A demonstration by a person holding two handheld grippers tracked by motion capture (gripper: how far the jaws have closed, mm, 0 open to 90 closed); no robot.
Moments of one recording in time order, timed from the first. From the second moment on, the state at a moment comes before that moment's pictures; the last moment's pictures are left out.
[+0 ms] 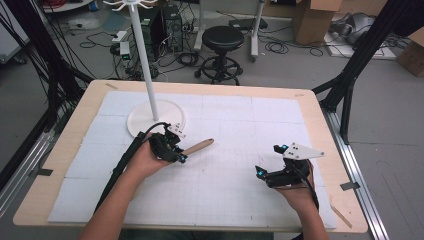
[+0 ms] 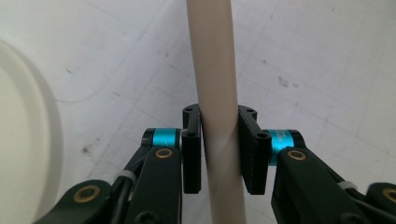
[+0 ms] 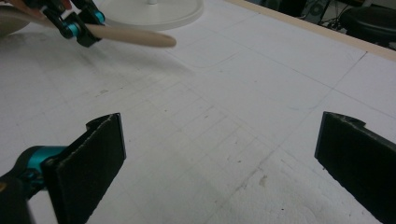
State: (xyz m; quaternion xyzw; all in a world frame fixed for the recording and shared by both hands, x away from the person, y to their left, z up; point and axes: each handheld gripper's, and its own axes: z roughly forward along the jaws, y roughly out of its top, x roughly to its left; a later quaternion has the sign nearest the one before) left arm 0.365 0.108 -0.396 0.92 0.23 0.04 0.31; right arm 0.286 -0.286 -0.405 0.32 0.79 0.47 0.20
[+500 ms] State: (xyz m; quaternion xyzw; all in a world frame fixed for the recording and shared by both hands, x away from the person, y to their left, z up) left arm 0.348 0.143 -0.339 0.87 0.20 0.08 0.44; right arm 0.286 -0.282 -0.406 0.32 0.80 0.47 0.20
